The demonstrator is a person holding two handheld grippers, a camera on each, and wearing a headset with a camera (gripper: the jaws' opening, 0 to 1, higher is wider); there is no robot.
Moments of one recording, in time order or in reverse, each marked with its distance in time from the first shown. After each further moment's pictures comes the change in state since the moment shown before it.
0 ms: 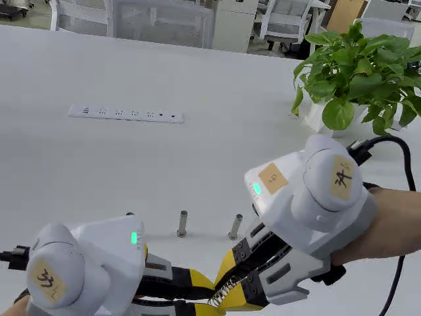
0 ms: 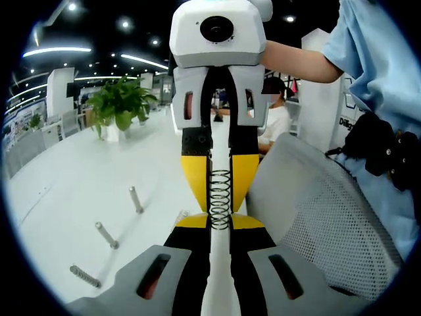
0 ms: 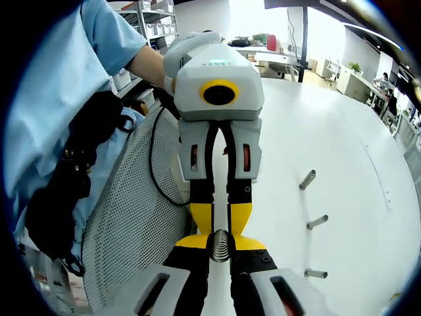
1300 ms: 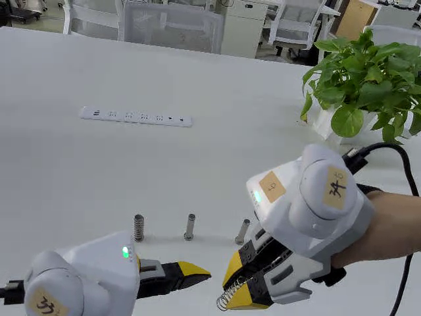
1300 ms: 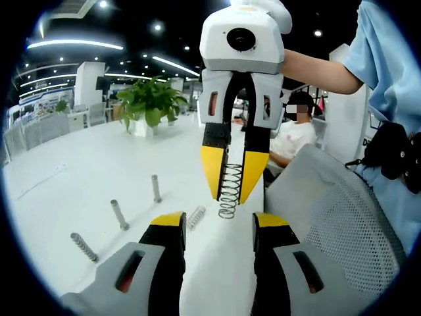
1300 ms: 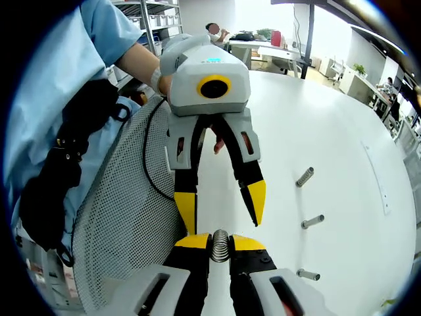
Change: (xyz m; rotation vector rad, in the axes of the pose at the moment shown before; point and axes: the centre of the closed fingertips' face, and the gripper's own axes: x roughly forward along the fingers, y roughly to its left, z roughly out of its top) left arm -0.012 0.020 -0.012 -0.127 -0.086 0.193; right arm 0.004 -0.011 -0.007 -0.044 0.045 -0.018
